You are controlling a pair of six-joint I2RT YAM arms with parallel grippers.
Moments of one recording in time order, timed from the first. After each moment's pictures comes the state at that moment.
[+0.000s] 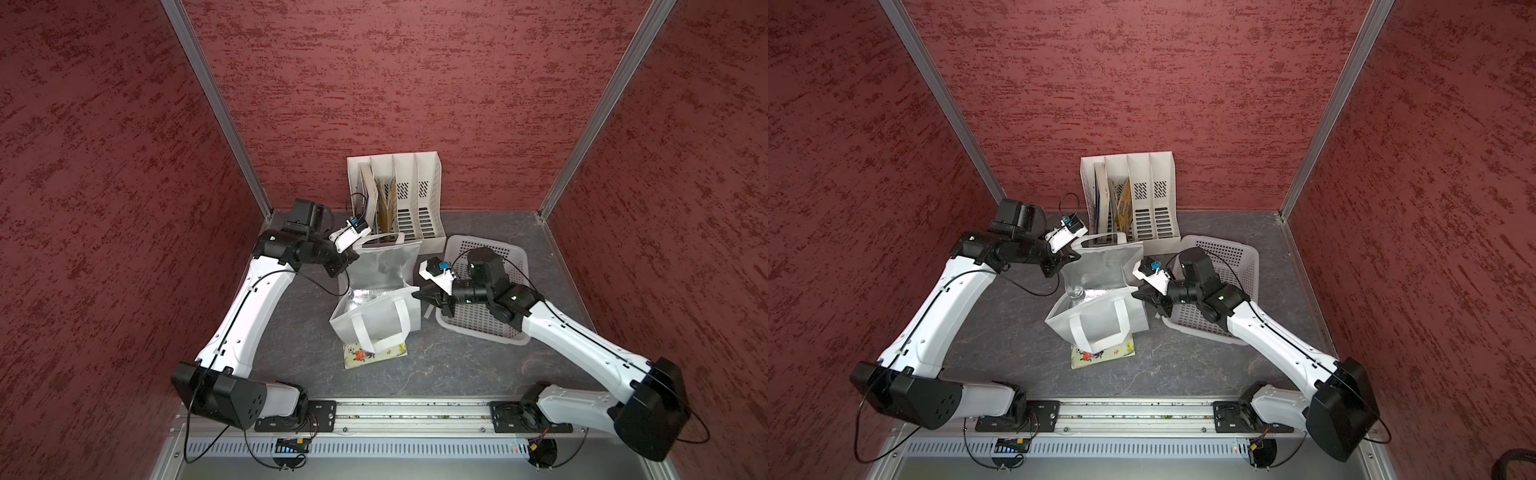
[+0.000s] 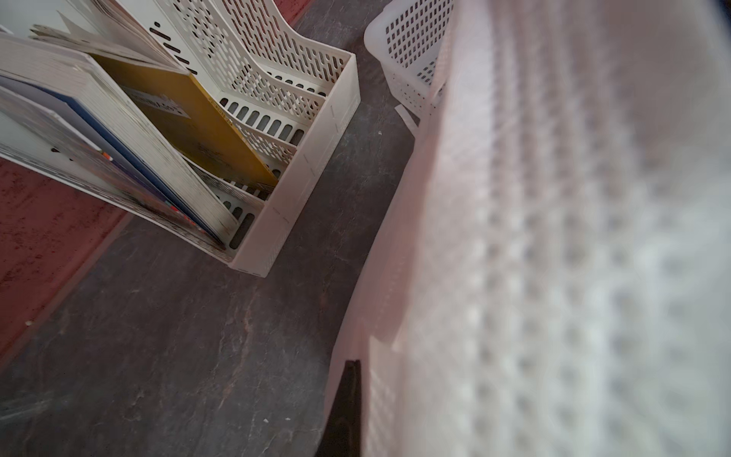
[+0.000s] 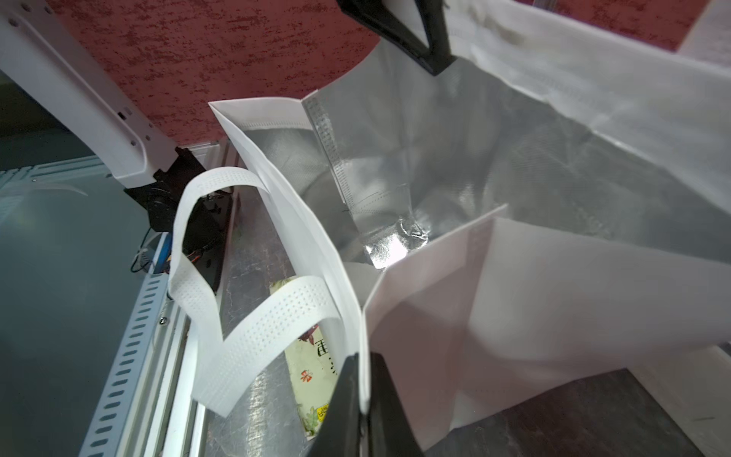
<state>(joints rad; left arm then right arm) -0.22 1.36 1.52 -1.08 0.47 0.63 0.63 1.24 0.94 -0.16 -0.69 -0.24</state>
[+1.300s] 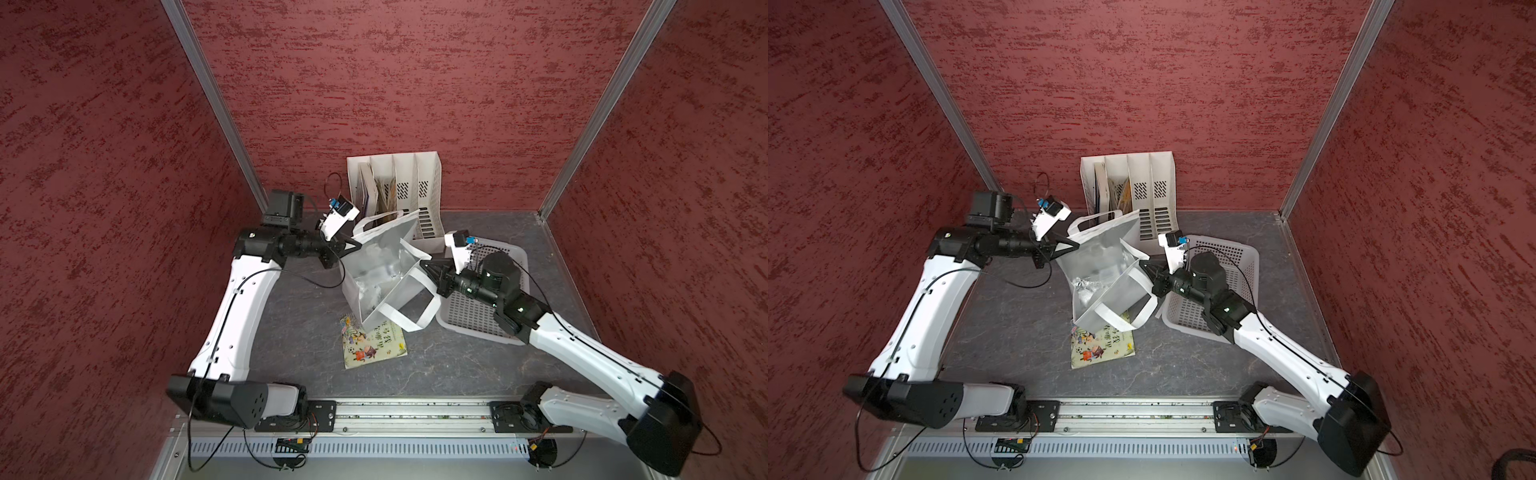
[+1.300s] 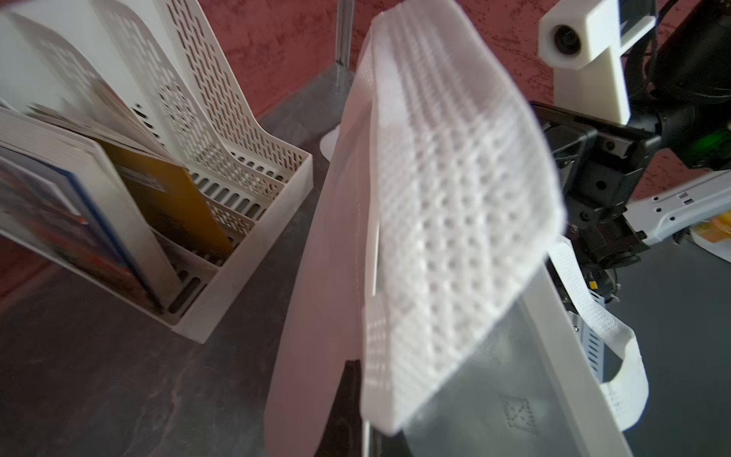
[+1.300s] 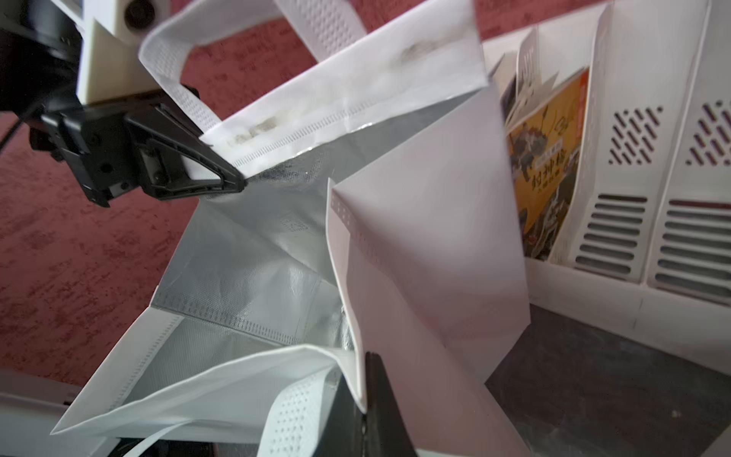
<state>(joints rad) -0.16 1.44 1.61 -1.10 0.79 0.52 0.67 1.18 0.85 0.11 -0.29 0.40</state>
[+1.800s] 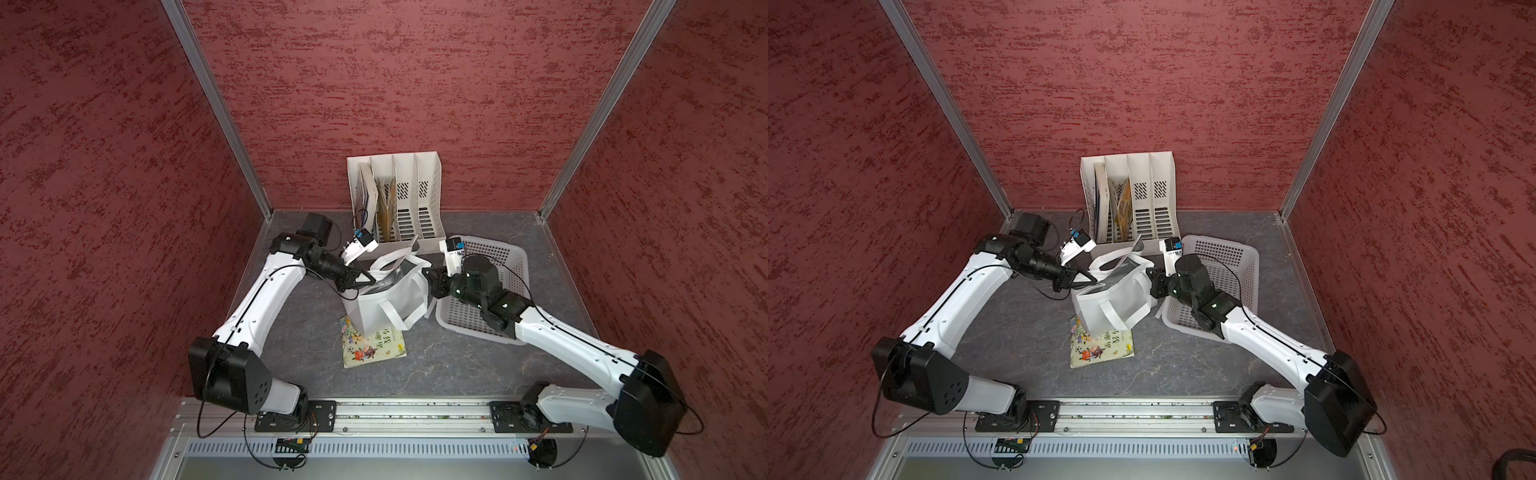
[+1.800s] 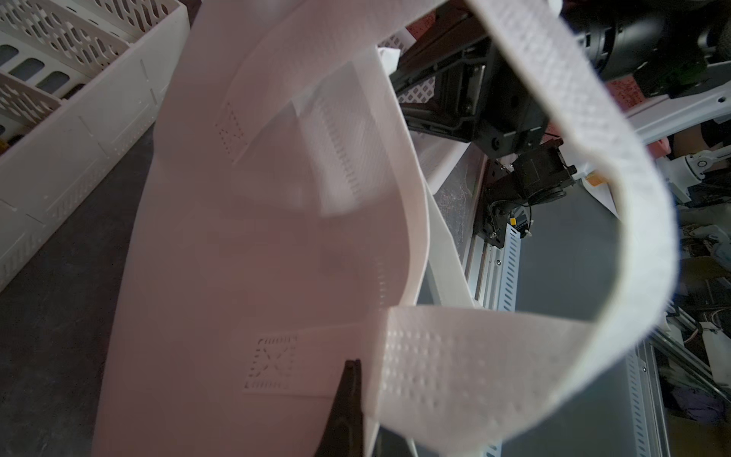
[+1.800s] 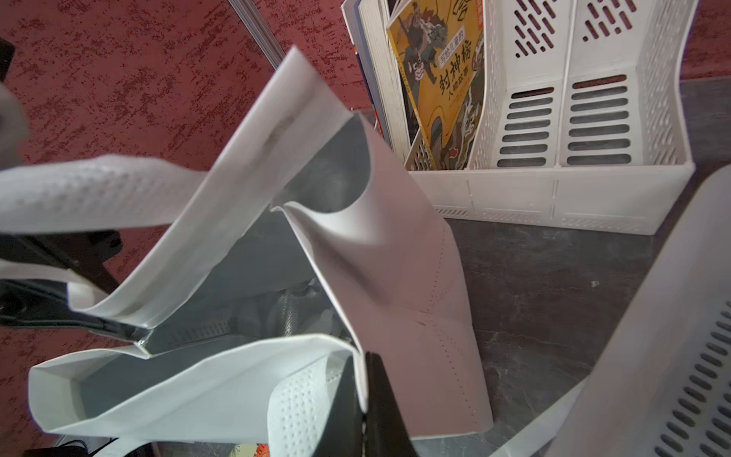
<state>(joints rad) -0.23 1.43 1.38 -1.16 0.86 0.57 0.66 1.27 0.84 0.06 -0.11 0.46</state>
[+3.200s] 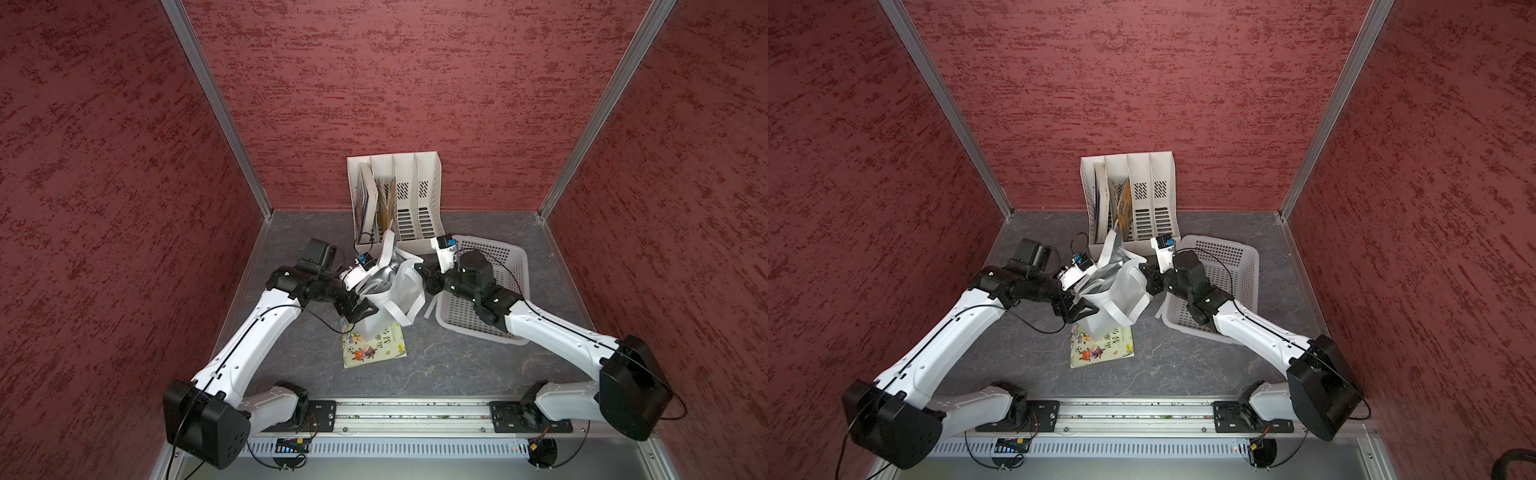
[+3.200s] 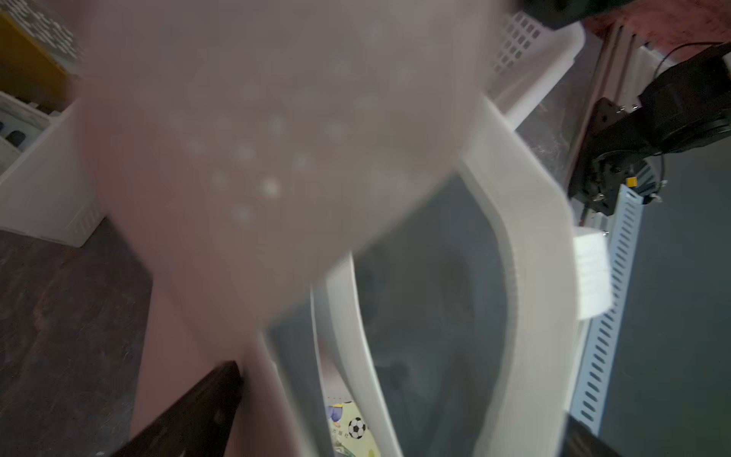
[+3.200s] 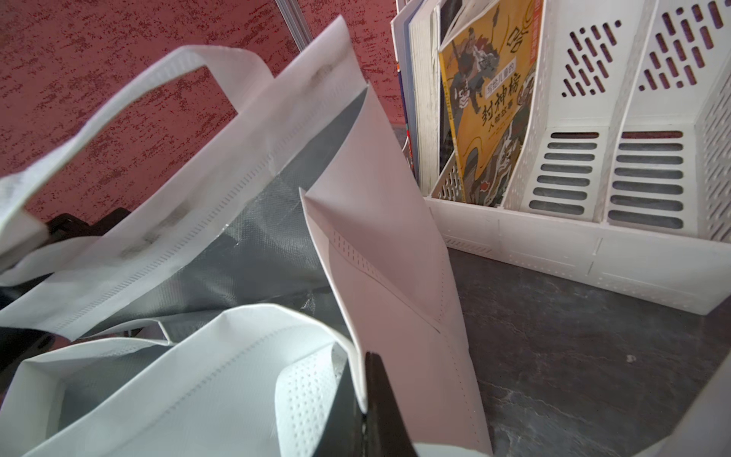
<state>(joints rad) -0.34 1.17 1.07 -0.89 0.50 0.46 0.65 1.34 0.84 0.20 -0.21 0.36</state>
